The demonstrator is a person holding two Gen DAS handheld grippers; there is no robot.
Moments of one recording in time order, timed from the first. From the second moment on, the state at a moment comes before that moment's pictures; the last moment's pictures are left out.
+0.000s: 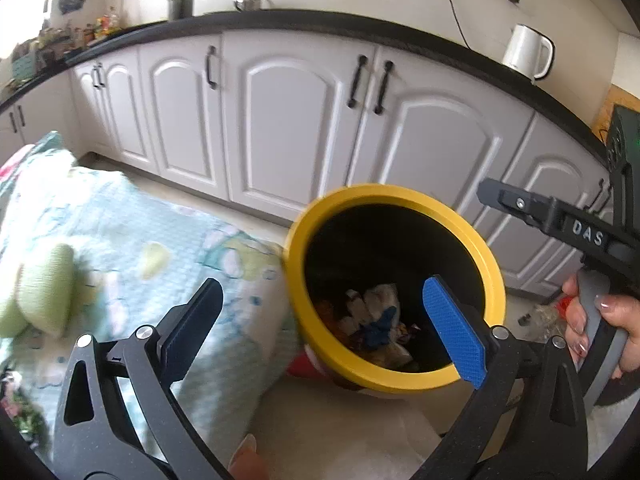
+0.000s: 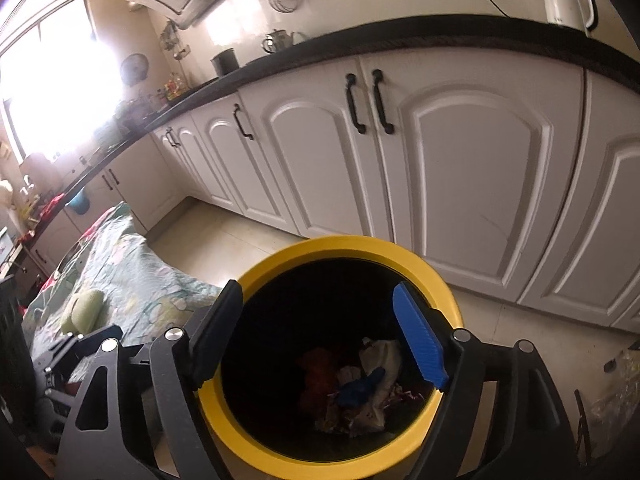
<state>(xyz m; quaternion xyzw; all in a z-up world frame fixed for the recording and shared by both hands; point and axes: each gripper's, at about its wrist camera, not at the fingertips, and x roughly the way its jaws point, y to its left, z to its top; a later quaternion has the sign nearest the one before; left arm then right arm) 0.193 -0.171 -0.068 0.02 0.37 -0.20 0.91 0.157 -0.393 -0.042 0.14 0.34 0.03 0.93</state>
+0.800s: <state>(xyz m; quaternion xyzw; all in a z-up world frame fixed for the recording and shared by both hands) 0.164 -0.055 -0.030 -0.01 0.31 -0.07 0.95 0.156 -0.301 -0.001 0.05 0.30 0.14 0.94</state>
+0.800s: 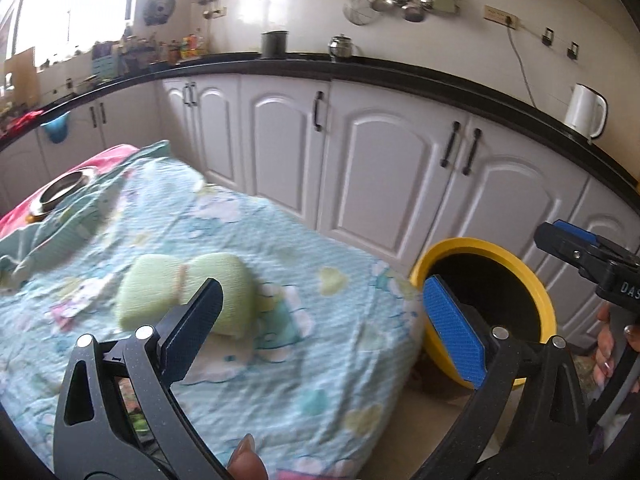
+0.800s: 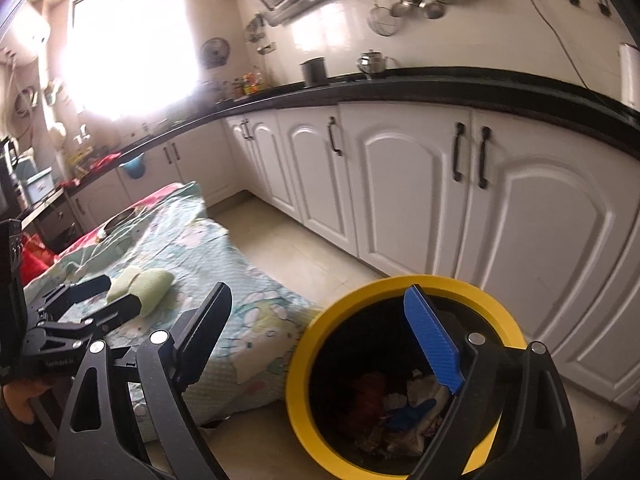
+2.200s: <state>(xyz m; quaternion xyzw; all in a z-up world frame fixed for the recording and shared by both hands) 0.138 0.075 -0.099 -0.11 0.42 0.01 0.90 0.257 -0.025 -0.049 -0.20 0.40 0.40 0.80</state>
